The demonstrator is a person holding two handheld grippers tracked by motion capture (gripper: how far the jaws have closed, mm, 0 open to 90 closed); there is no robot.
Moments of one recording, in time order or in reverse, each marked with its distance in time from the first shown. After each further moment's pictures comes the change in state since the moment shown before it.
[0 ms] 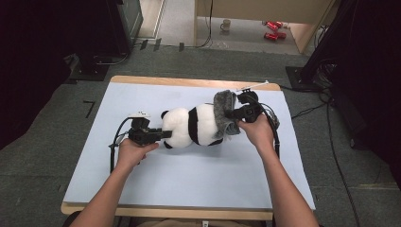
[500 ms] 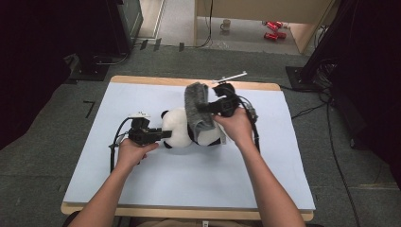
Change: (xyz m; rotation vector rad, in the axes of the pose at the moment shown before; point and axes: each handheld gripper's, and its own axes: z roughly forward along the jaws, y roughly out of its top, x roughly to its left) left arm 0.001 0.000 0.001 -0.005 0.011 0.014; right arm 0.077 0.034 0.018 -0.043 0.217 -0.096
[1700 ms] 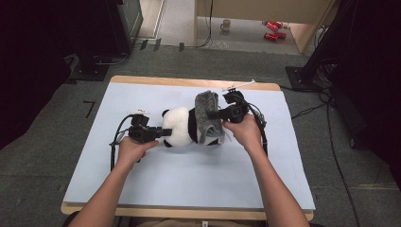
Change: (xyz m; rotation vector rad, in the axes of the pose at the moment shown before) left arm 0.011 0.006 0.004 0.014 -0.034 -0.070; right arm -0.042 -0.031 -0.012 0.035 -0.014 0.062
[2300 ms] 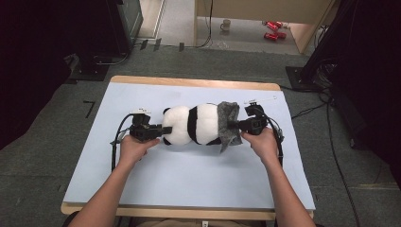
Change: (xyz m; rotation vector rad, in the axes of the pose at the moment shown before) left arm 0.000 0.003 0.005 -0.036 0.054 0.059; right arm -0.055 -0.055 -0.009 -0.035 -0.033 0.095
